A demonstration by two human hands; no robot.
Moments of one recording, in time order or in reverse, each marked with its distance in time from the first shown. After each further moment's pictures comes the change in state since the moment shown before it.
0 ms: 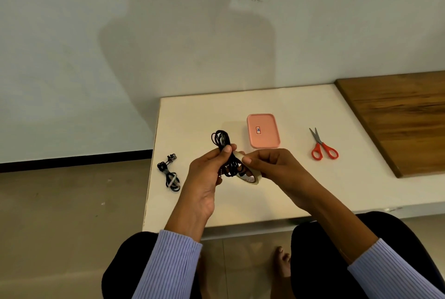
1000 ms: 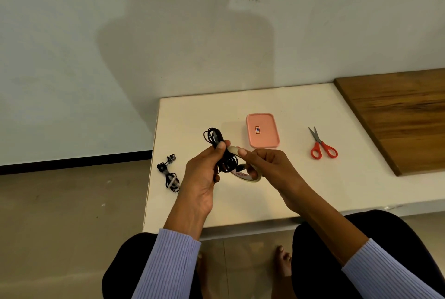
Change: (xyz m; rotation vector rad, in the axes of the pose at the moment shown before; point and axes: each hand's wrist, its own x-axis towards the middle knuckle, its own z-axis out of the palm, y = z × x) left_hand 0.009 0.000 -0.003 -0.096 0.020 -0.034; right_hand 0.001 -0.001 0.015 -0.015 0.138 0.024
